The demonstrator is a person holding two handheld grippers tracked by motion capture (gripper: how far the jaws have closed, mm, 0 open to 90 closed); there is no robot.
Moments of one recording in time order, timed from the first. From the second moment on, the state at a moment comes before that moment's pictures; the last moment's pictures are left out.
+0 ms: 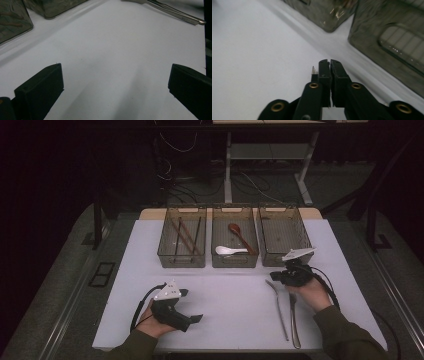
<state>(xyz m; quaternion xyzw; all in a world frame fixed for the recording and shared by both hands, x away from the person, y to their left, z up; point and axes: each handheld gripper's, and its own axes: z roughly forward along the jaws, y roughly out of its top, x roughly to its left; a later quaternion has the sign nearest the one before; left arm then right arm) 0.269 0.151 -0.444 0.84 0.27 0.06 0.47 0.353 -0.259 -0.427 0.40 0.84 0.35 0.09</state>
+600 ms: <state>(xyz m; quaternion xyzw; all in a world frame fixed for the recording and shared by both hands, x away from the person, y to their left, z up) 0.269 0.150 -0.443 0.84 0.26 0.06 0.47 0.334 -0.252 -0.429 0.40 0.86 0.30 0.06</state>
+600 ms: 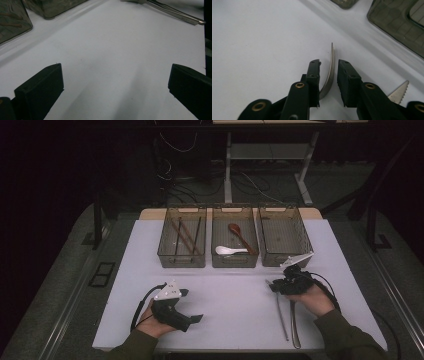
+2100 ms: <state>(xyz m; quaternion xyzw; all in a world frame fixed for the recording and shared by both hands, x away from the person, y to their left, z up) 0.270 0.150 -0.444 0.84 0.27 0.06 0.46 0.359 -0.272 -0.397 0.41 0.82 0.40 0.06</state>
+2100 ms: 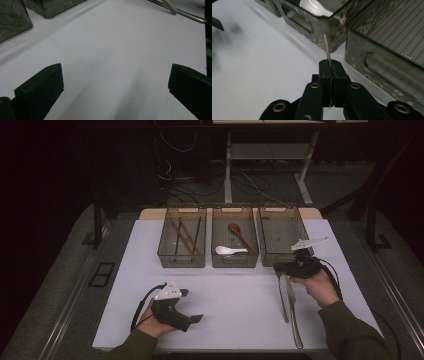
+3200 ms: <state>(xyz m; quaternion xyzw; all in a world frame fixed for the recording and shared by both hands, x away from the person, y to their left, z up) 0.270 0.150 -0.445 0.84 0.27 0.06 0.47 0.450 -0.315 -0.299 0.46 0.77 0.40 0.19</state>
